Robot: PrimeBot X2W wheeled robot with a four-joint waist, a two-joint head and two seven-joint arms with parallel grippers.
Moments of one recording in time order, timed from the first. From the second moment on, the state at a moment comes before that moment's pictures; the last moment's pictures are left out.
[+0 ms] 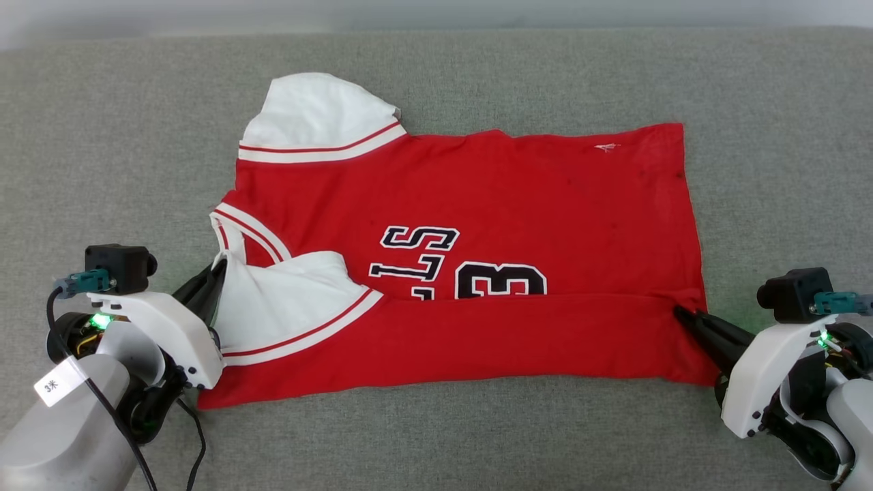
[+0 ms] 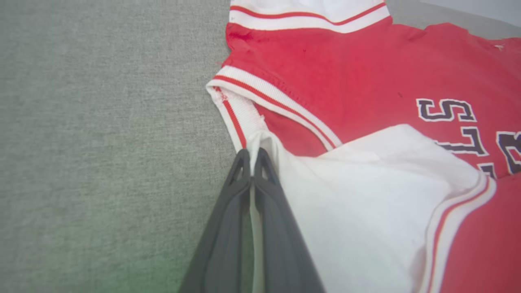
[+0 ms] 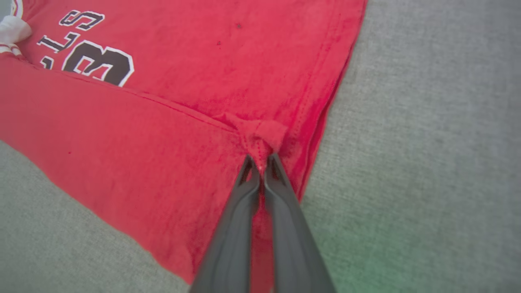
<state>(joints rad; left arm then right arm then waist) -0.53 0.61 -0.61 0.53 -0.92 -0.11 -0.06 -0.38 -0.60 0.57 0.32 0.79 0.13 0.11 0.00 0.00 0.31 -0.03</state>
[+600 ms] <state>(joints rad) -0.59 0.67 -0.67 0.49 -0.90 -0.11 0.12 -0.30 -0.62 0.45 0.25 0.76 0.13 0.07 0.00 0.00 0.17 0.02</state>
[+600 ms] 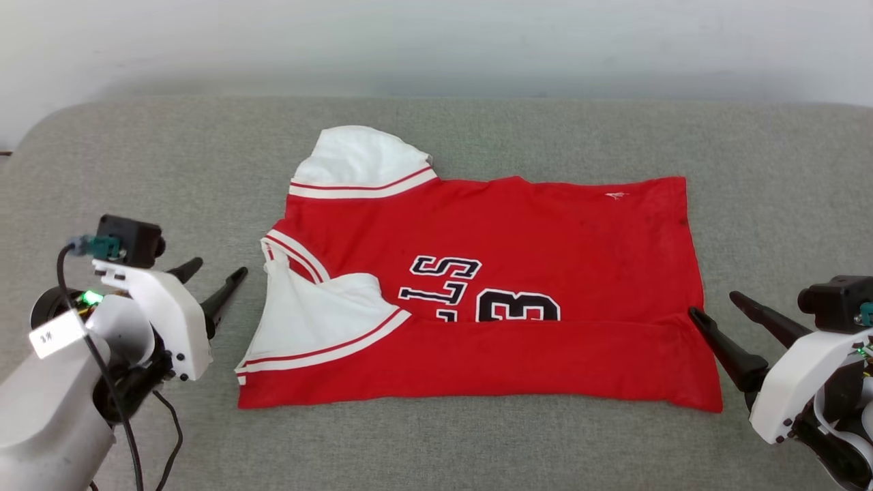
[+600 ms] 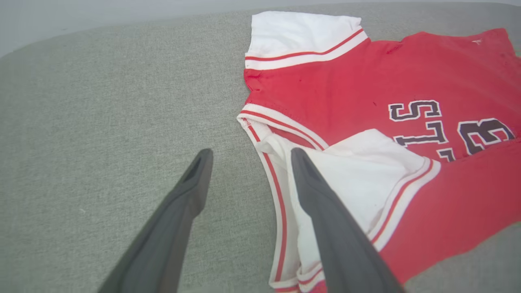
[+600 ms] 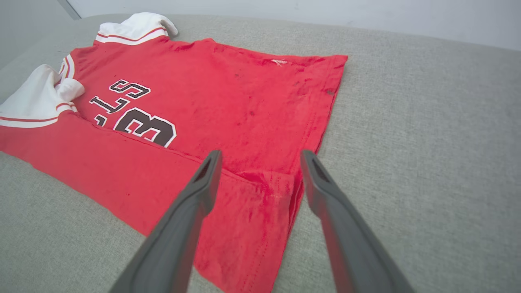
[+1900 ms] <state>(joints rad) -0.60 0.69 -0.88 0.48 -1.01 -0.11 0.71 -0.28 -0.56 0.38 0.16 0.68 0.13 0.17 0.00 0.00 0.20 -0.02</state>
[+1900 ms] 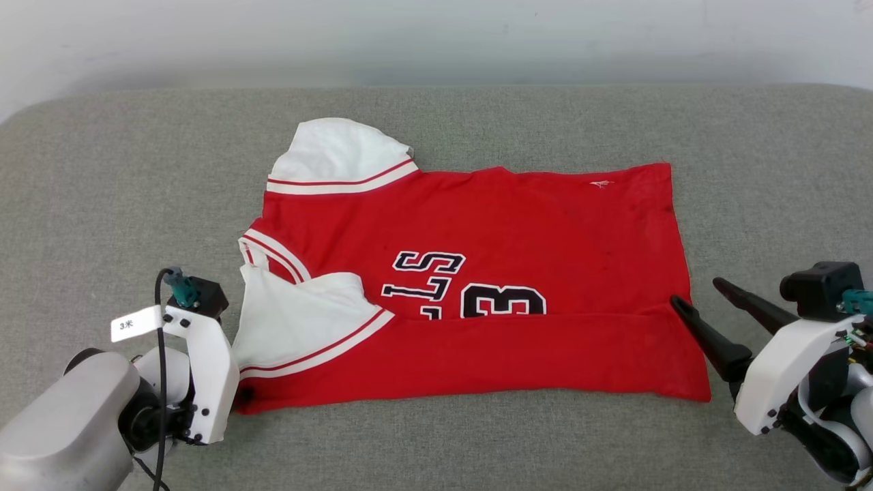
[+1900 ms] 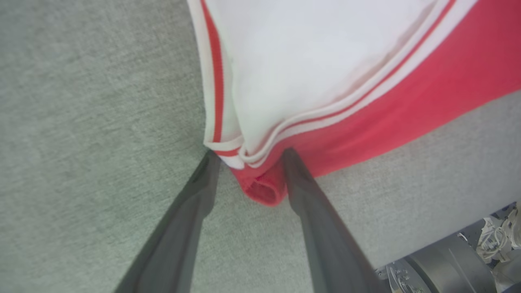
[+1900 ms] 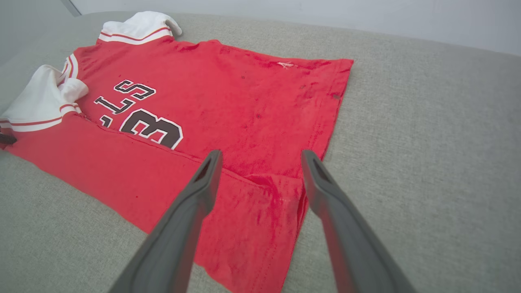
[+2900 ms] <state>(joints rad) -0.61 0.73 -0.90 0.28 -0.98 -0.11 0.60 -0.35 -0.70 0.41 0.12 0.74 0.13 0.86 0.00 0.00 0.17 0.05</state>
